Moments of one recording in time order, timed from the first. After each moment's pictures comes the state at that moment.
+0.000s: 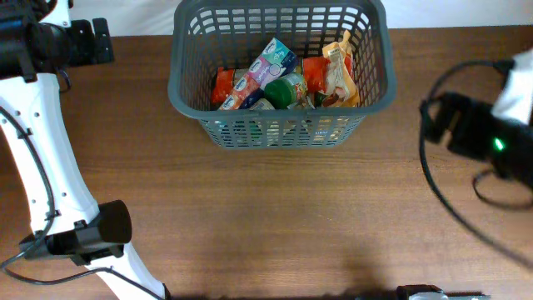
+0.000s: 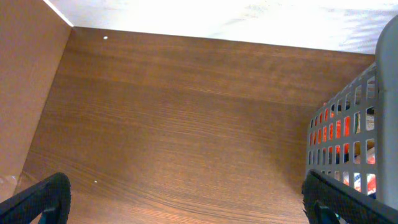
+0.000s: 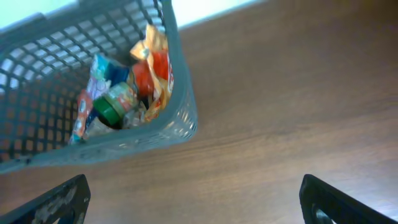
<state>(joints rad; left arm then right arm) 0.20 2.00 2.61 -1.46 -0.05 0.07 -0.01 1.27 2.04 -1.51 -0.03 0.30</state>
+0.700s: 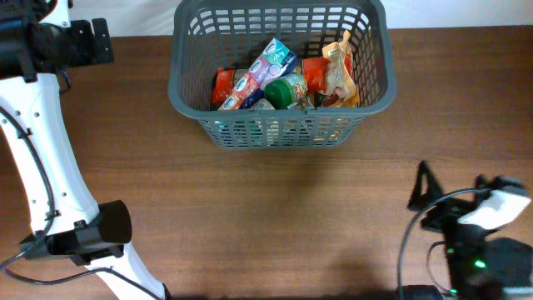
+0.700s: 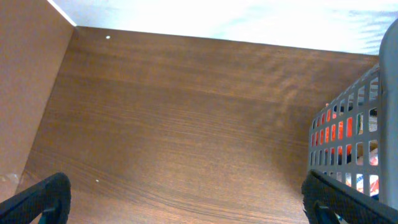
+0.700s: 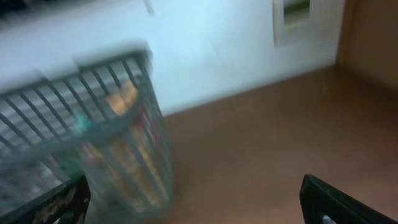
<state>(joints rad) 0.20 2.00 2.61 -1.46 -0.05 0.07 -0.02 0.31 0.70 -0.60 0.11 0.28</state>
